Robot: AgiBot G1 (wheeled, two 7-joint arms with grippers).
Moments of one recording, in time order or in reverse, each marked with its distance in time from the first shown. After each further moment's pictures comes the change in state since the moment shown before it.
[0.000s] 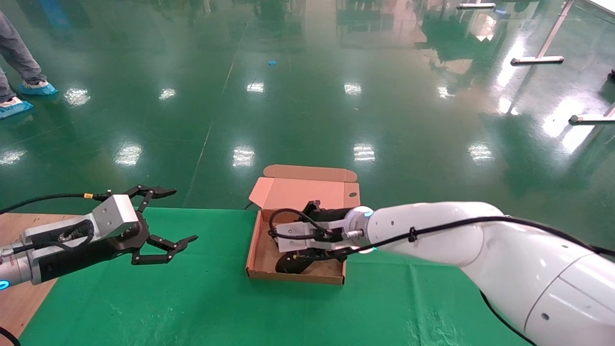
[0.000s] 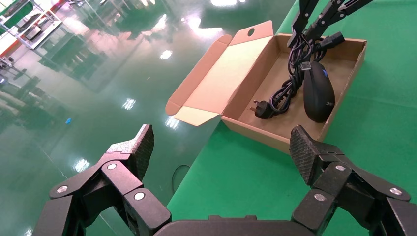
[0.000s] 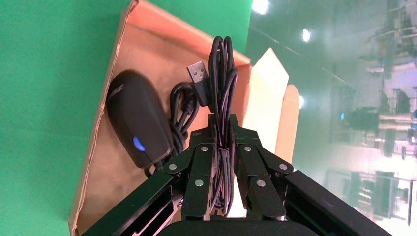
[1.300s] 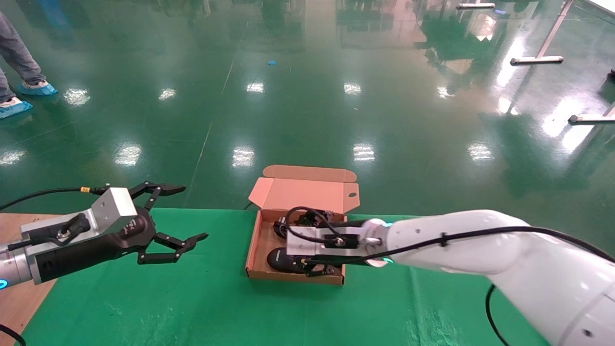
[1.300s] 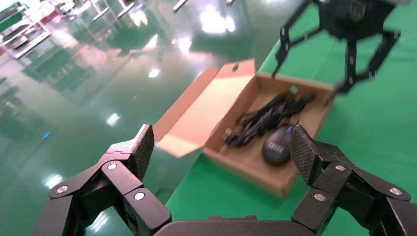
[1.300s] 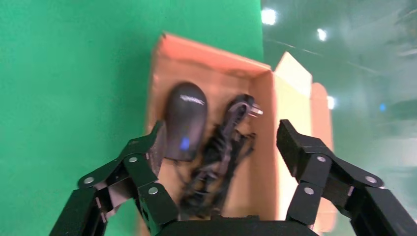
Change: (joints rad) left arm 0.039 -0.023 -0.061 -0.114 -0.013 0.056 -0.121; right arm -0.081 0.102 0.131 0.074 0.103 -0.108 0.039
